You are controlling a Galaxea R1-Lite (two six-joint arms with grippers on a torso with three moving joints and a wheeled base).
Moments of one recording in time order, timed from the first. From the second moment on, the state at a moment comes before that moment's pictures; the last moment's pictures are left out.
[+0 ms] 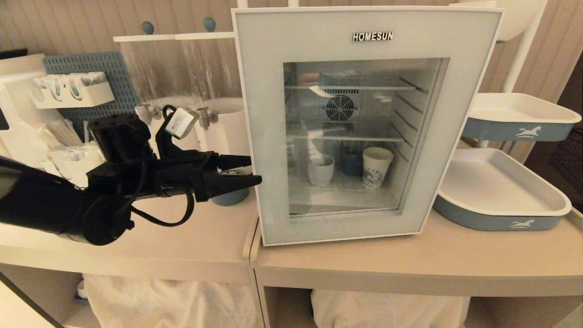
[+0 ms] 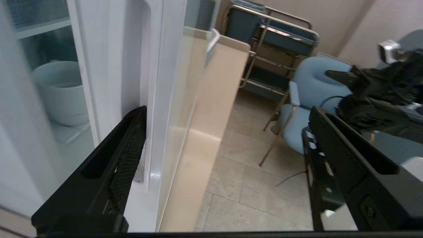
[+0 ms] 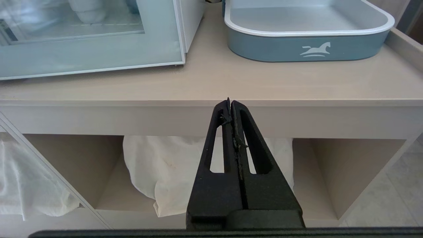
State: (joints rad) left arm -0.25 1.86 -0.95 -0.97 -1.21 -0.22; right arm 0.00 0.00 -0.03 0.07 0.00 0.00
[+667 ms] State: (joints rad) left arm -0.45 1.72 -0.80 -0.97 -1.22 -0.23; right arm 0.00 0.00 -0.03 0.07 0.00 0.00
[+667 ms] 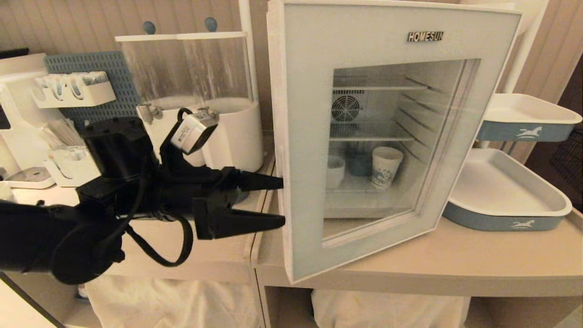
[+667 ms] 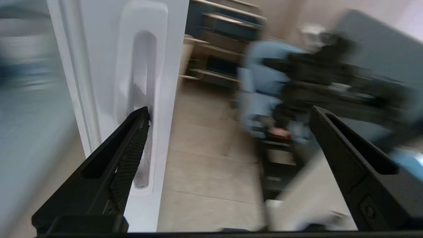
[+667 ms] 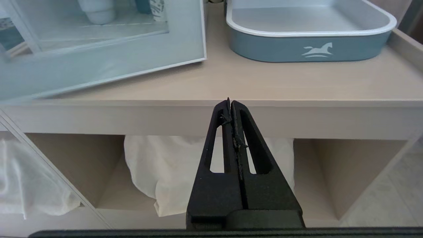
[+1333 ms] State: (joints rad) left arm -0.72 1.43 -0.63 -0.97 -1.19 -0.22; right arm 0.00 0.00 -0.03 0.07 0.00 0.00
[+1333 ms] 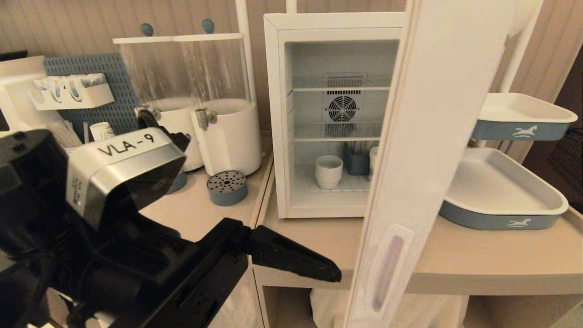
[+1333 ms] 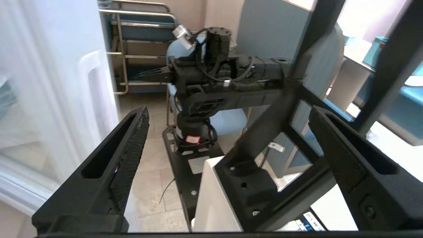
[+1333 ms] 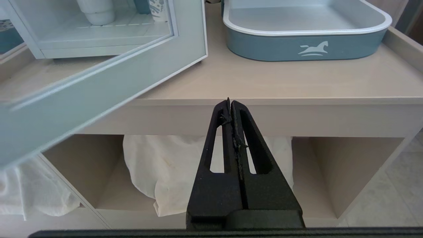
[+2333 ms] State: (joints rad) left arm -0.69 1.63 -0.72 -0.97 -1.01 -0.26; right arm 0.00 0.00 -0.03 0.07 0.00 0.00
